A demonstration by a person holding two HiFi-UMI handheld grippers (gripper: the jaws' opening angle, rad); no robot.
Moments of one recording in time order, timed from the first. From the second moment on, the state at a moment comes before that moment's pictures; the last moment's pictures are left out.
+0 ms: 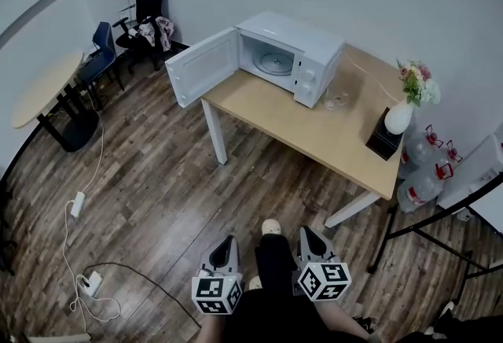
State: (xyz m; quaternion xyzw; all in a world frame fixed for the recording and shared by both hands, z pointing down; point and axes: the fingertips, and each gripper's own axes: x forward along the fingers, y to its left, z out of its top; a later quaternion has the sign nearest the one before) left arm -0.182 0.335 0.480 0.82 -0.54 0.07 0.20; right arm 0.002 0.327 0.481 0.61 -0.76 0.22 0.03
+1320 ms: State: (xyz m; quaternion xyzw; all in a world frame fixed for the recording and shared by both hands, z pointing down) left arm -0.169 0.150 0.475 0.81 -0.54 0.08 0.20; right arm -0.002 0.136 0.479 0.58 -0.78 0.23 0.03
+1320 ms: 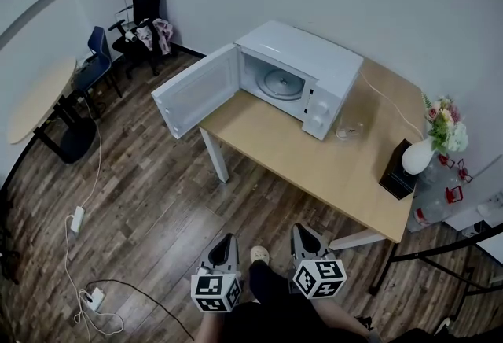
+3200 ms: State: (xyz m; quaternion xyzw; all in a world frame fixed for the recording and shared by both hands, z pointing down) left arm -0.150 -0.039 0.483 0.82 -0.53 0.09 0.19; right arm -0.001 -0.064 0.498 0.57 -0.78 0.26 0.02
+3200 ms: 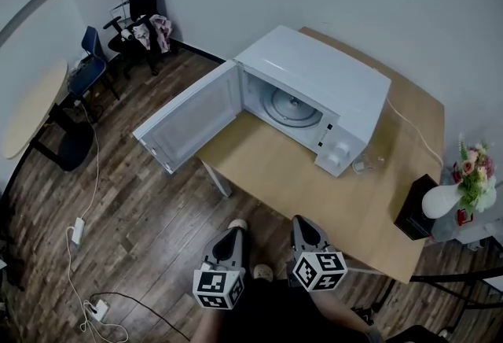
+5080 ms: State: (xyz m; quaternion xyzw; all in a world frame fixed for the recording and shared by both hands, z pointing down) left arm -0.016 -0.193 0.489 0.94 -0.25 0.15 0.18; right arm 0.121 -0.127 0.502 0.78 -0.57 0.26 -0.03
